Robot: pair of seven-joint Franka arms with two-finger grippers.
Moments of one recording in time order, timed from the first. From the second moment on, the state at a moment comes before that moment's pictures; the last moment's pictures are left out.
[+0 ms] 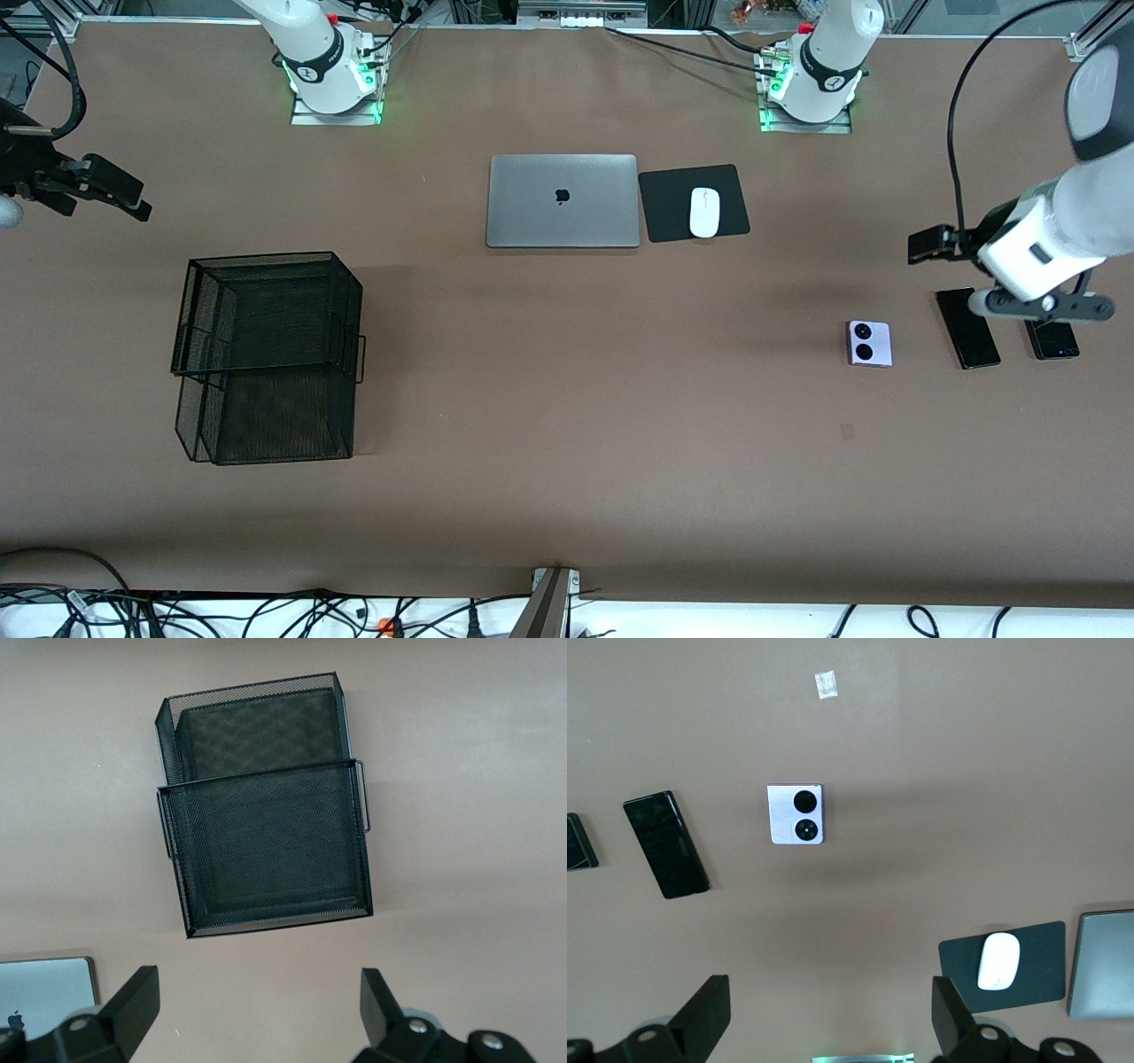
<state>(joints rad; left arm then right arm) -0.01 0.25 -0.04 -1.49 0.01 1.49 0.02 0.13 -0.04 -0.15 -1.66 0.01 1.63 0.06</state>
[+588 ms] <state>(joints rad) 0.05 0.29 -0.04 -1.84 0.05 2.02 0.06 0.13 -0.02 -0.15 -1.66 0.01 1.62 0.06</state>
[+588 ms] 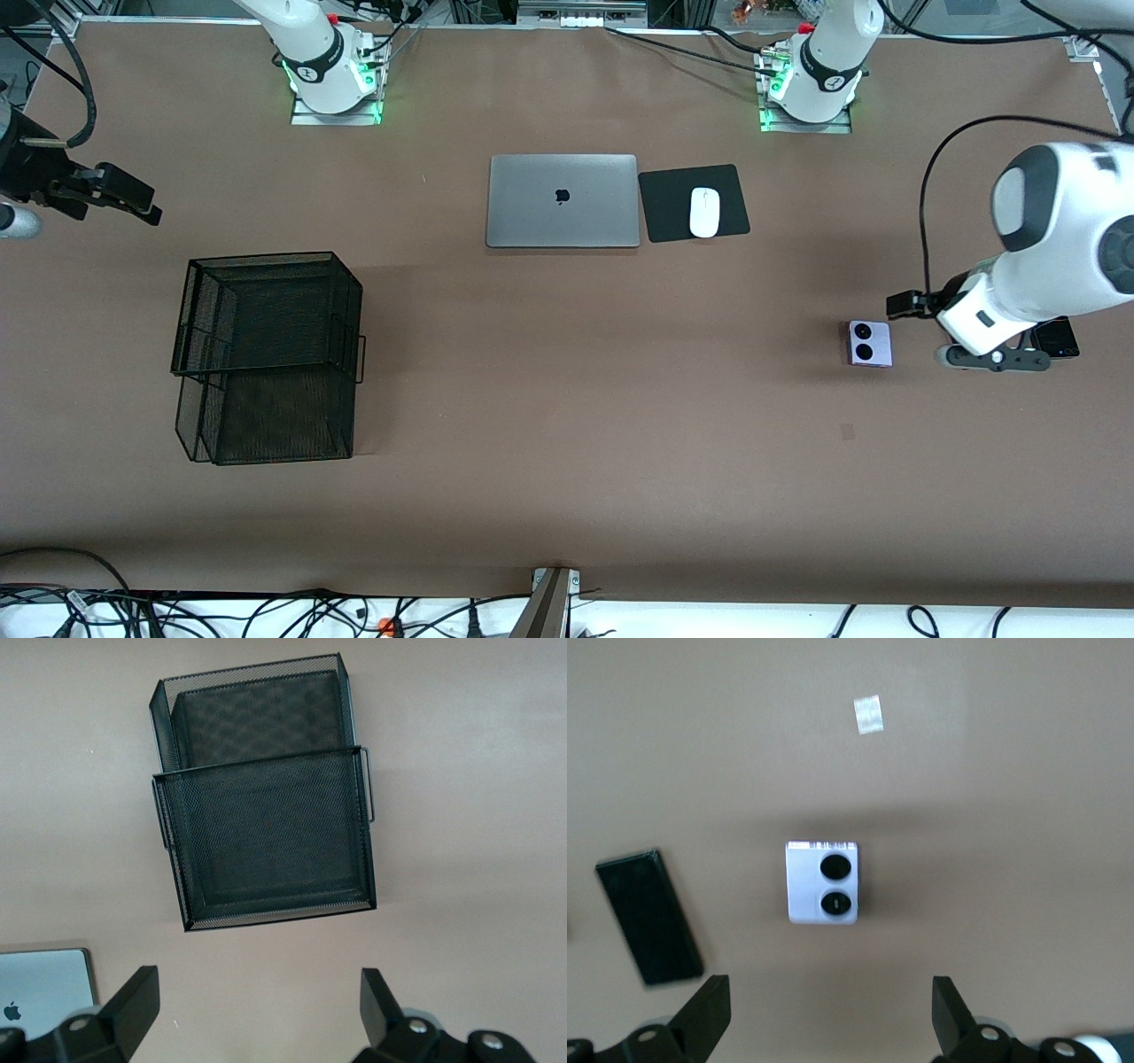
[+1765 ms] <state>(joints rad) 0.12 0.47 -0.03 -2.16 0.05 2.67 0.14 0.14 0.02 -0.14 -1.67 0.07 1.58 0.06</state>
